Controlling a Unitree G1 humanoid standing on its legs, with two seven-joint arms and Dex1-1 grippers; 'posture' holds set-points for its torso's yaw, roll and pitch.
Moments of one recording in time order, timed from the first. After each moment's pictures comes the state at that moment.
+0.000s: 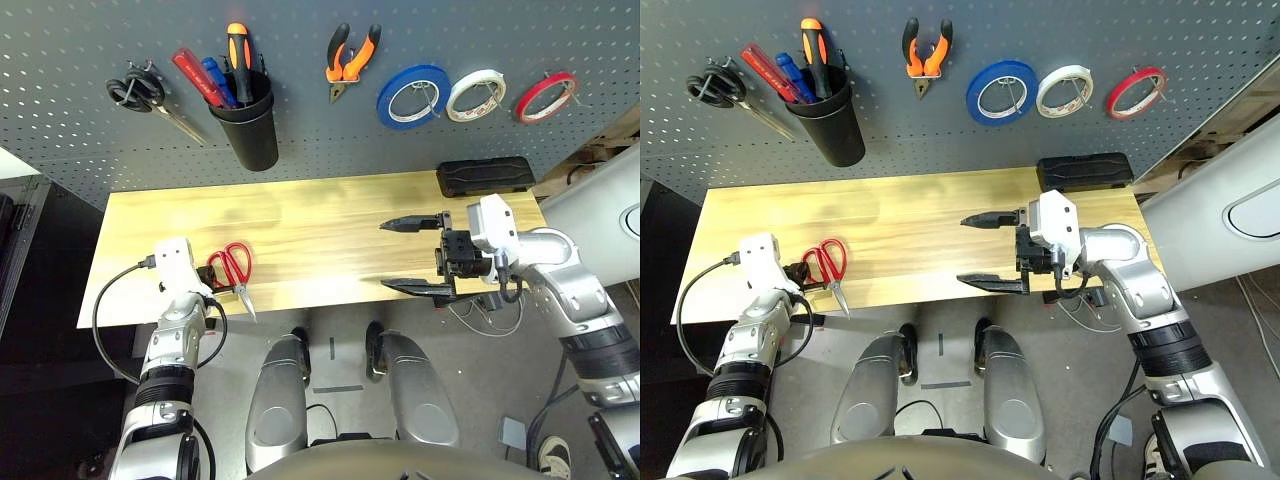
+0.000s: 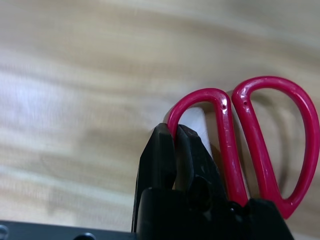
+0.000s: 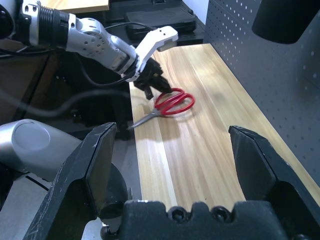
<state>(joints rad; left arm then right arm) -0.19 0.30 0.23 0.38 -0.15 0.33 -0.04 -0.33 -0.56 0.13 -0.02 0.42 0.04 1.28</state>
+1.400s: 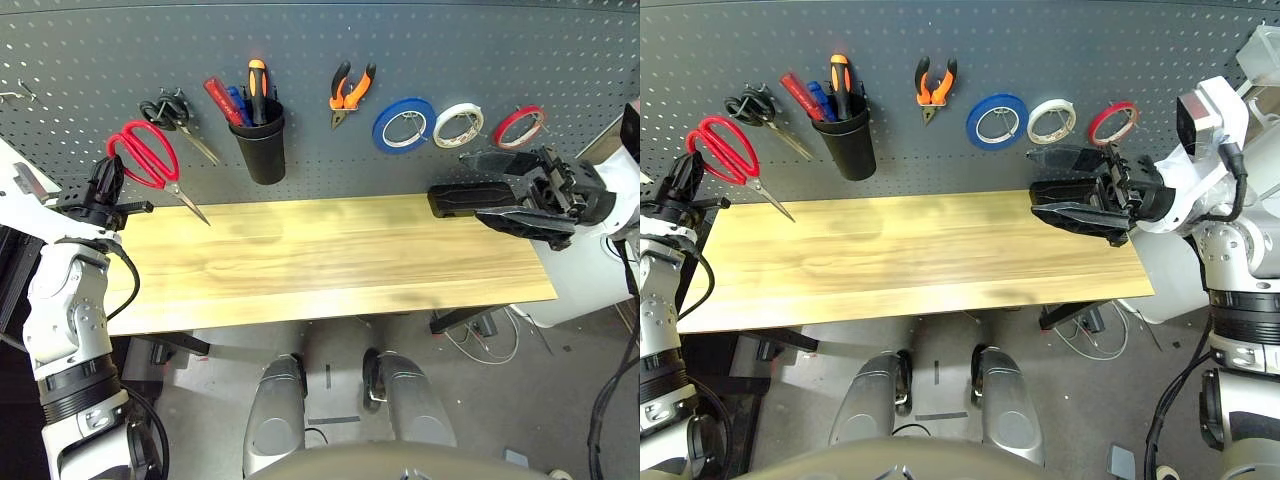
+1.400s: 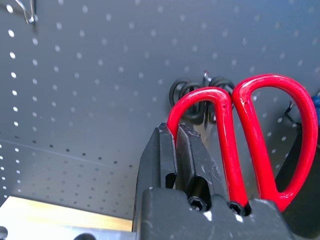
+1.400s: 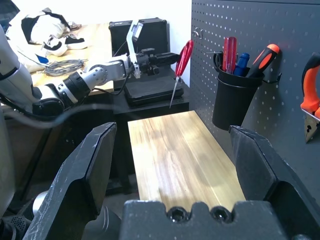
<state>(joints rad) -0.23 0.48 0.55 -0.07 -0.49 0.28 -0.28 -0.45 -0.74 -0.20 0.00 0.82 0.46 1.42</state>
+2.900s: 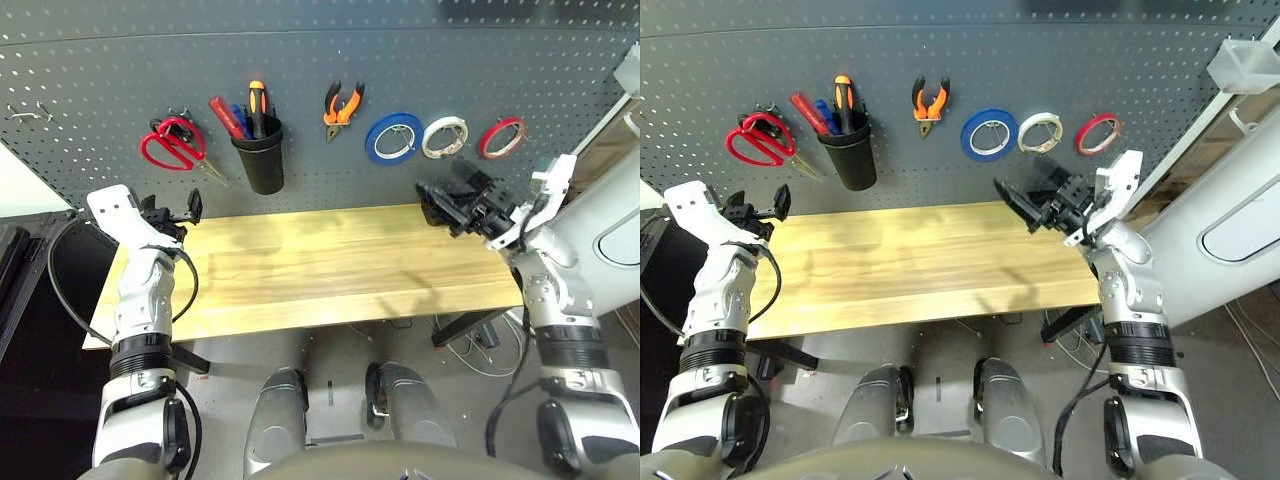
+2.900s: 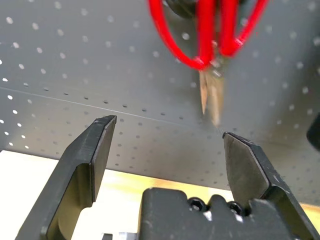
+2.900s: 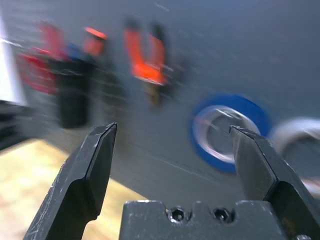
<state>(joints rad) -0.29 0.36 0.33 0.45 -0.21 -0.10 -0.20 -0.35 -0.26 -0.20 0.34 0.37 -0.16 0.75</state>
